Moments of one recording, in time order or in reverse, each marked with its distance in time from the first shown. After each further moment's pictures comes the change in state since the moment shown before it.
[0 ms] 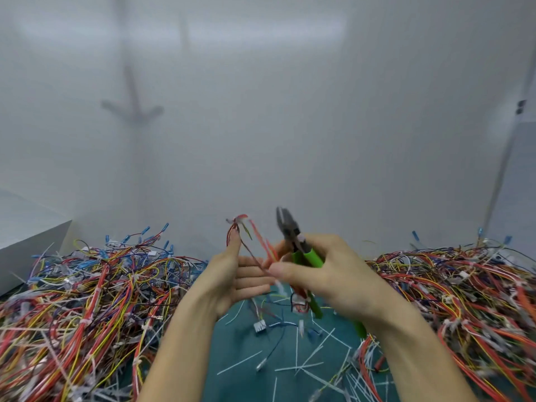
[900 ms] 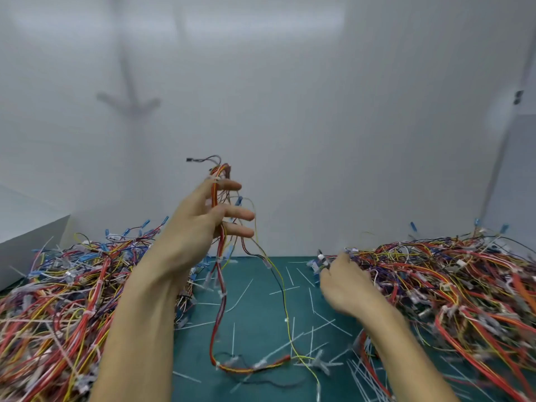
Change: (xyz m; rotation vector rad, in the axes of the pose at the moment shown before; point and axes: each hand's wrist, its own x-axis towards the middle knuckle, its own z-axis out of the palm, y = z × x) left_hand -0.062 0.055 -0.006 0.398 0.097 0.662; right_hand 0.018 0.099 -0.012 -0.794 0.200 0.691
